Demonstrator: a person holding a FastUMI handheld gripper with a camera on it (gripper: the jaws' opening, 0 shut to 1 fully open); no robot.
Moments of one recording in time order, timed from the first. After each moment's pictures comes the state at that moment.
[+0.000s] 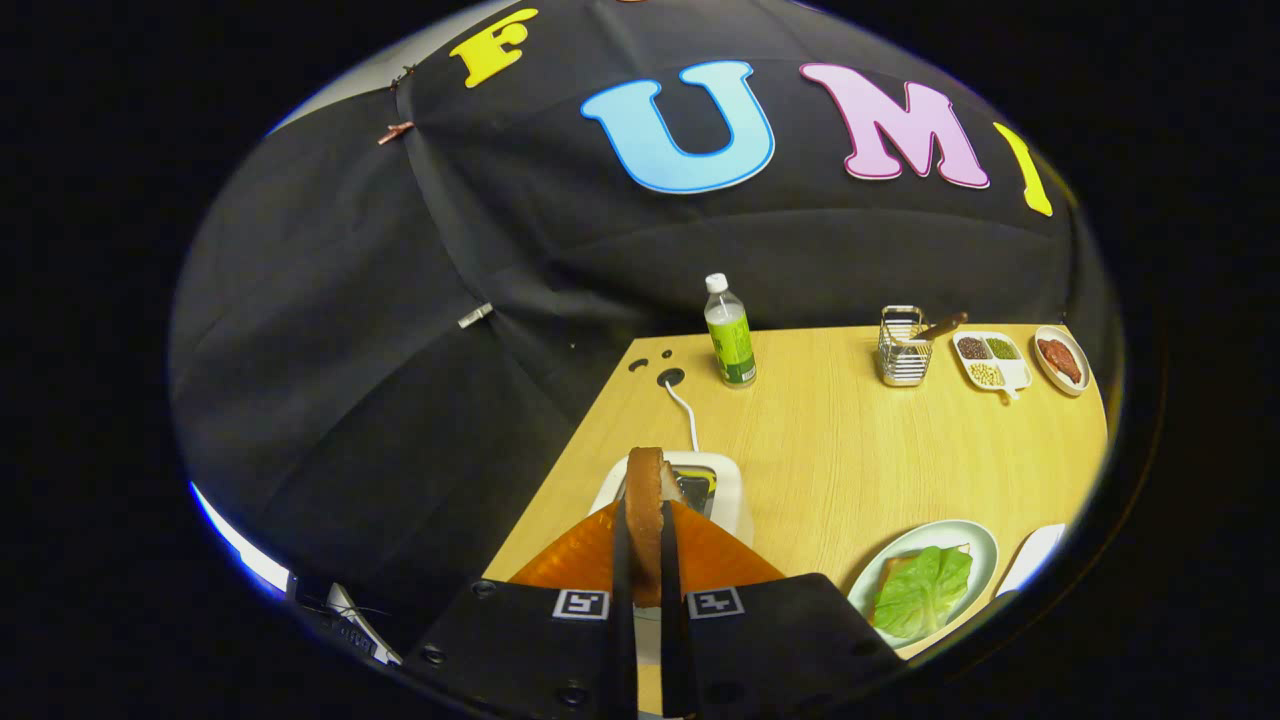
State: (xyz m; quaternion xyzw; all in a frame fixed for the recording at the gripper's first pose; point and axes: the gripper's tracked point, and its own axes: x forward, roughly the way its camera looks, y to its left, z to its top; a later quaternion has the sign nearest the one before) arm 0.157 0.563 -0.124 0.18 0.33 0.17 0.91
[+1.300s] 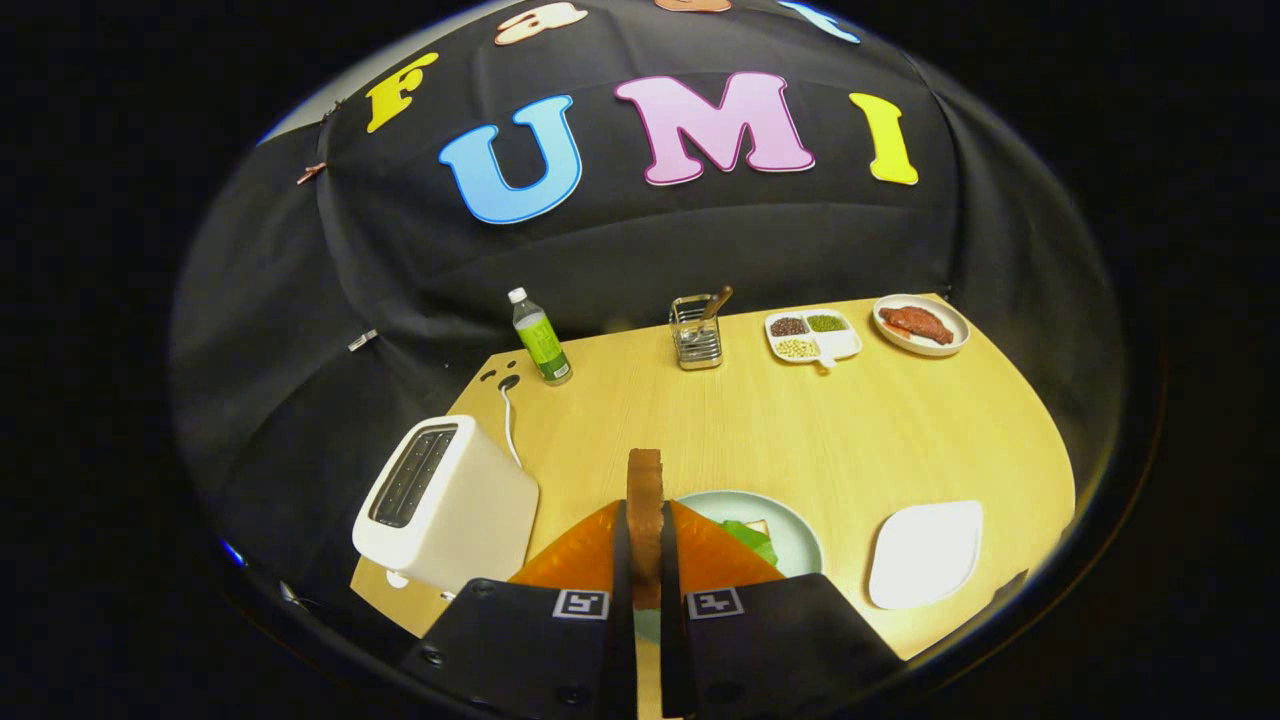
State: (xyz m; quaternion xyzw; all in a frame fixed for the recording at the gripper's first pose) arm 0.090 0.352 -0.217 0.17 0.33 0.03 0.93
